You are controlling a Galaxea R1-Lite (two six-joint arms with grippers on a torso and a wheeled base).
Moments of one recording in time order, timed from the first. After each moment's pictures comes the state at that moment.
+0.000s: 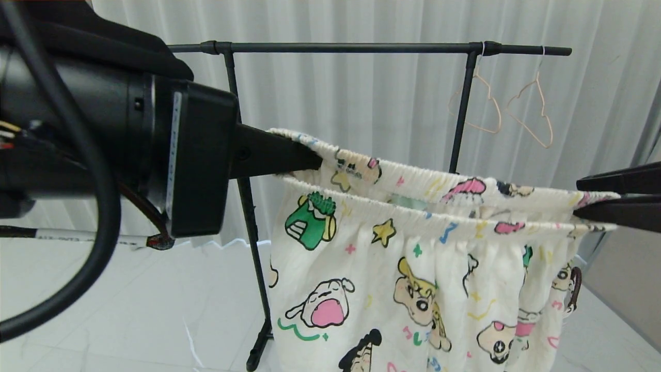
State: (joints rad) left arm -0.90 1.41 -1.56 0.54 -0.02 -0.04; right arm 0.65 1.16 -1.30 0.55 0.18 -0.16
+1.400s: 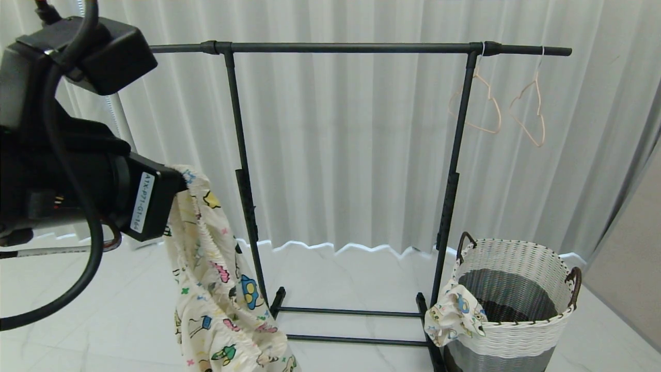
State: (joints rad) left arm -0.66 1.31 -1.33 0.54 0.36 0.09; right arm -0.03 1.07 -1.09 0.47 -0.12 -0.26
